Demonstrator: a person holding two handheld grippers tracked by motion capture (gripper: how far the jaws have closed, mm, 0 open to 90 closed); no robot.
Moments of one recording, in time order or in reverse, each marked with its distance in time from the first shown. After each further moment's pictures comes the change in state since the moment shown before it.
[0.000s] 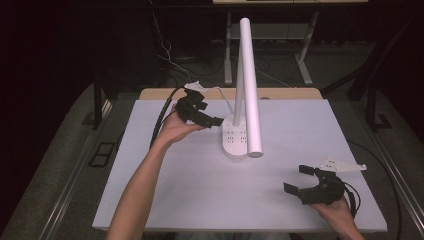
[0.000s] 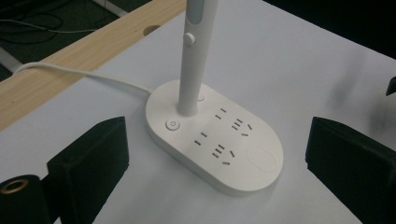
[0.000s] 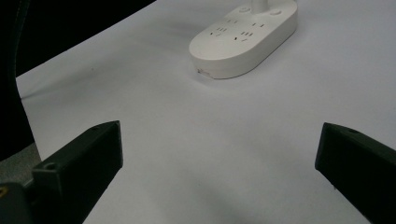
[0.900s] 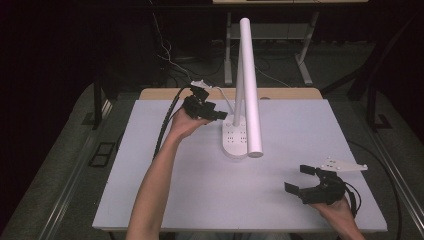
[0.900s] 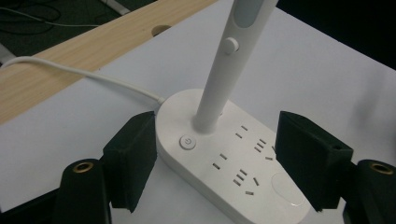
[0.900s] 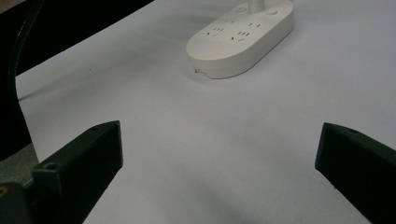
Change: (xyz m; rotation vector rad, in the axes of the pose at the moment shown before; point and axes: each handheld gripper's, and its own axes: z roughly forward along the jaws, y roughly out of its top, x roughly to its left) left arm 0.025 -0.002 0.037 -0.026 -0.017 -0.091; right arm -0.001 0.000 -0.001 -0.002 -0.008 0.002
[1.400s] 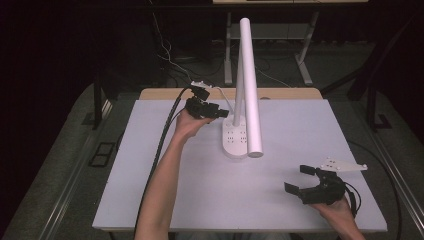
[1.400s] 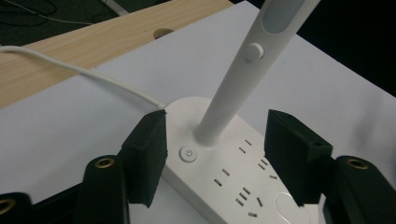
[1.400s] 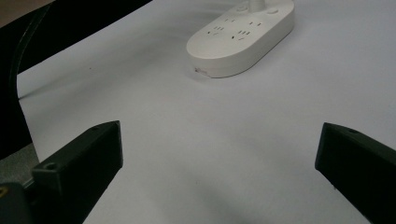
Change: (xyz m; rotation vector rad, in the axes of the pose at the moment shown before) left arm 0.012 -0.004 0.016 -0.037 -0.026 -0.074; right arm 0.000 0.000 0.000 0.004 0.001 0.000
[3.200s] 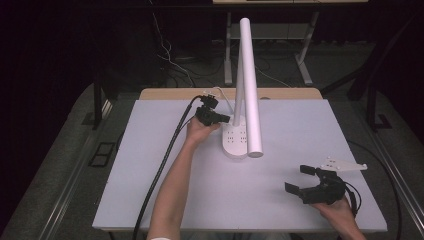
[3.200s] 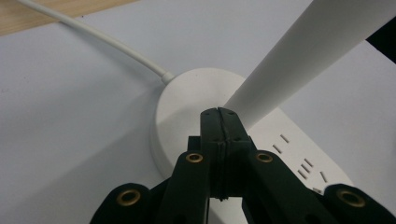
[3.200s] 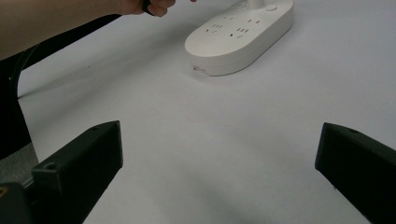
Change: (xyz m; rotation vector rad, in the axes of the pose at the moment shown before) left arm 0.008 -0.021 0.052 0.085 0.038 -0.102; right arm -0.002 0.000 0.000 0.006 0.002 0.006
